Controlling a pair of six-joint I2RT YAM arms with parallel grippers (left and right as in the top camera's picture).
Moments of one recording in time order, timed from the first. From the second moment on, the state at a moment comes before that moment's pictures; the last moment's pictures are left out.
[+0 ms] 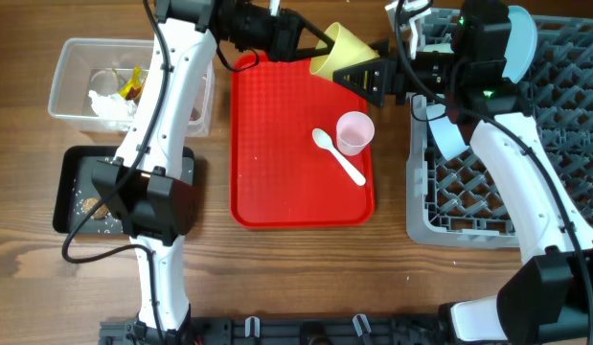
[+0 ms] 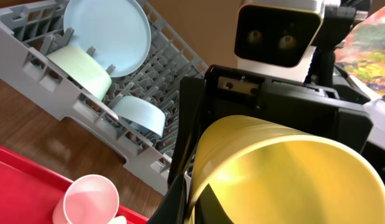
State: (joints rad) left arm -0.28 2.19 2.38 -1.23 1.23 0.23; right arm 0.12 1.61 1.33 -0.13 -1.27 0.29
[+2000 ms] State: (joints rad) left arm -0.28 2.19 2.38 -1.20 1.38 0.20; right arm 0.08 1.62 1.32 0.38 -1.39 0.56
